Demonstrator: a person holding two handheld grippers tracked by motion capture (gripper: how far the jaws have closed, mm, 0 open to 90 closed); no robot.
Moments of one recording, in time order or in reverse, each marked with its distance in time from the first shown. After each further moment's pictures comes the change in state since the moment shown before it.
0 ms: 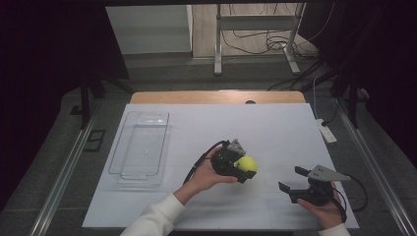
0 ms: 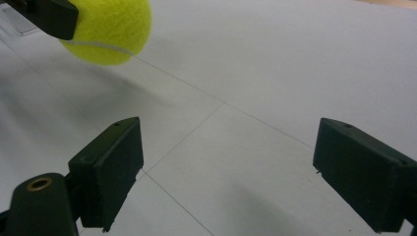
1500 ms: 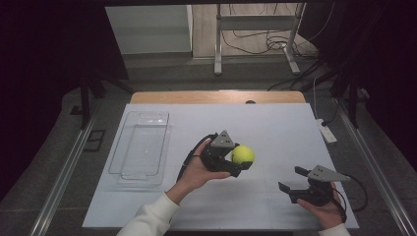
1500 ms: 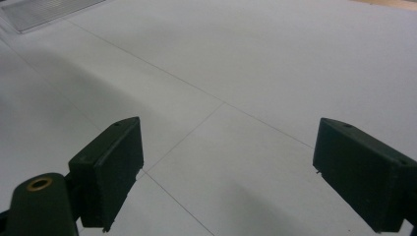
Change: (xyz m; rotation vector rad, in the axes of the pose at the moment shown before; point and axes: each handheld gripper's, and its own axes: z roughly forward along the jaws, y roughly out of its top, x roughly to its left) left arm -0.006 0.006 -0.050 -0.186 0.049 0.025; right arm 0.001 0.000 0.000 0.003 -0.002 -0.006
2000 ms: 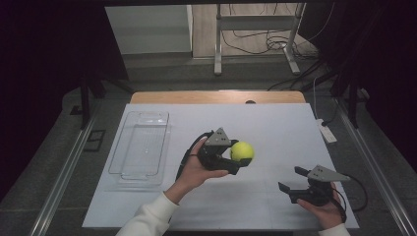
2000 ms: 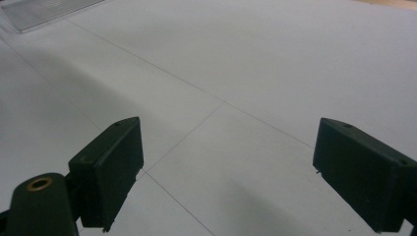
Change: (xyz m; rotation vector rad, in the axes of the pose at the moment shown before) left arm 0.001 0.003 -0.013 -0.073 0.001 -0.005; right arm 0.000 0.000 0.000 0.001 -0.003 -0.001
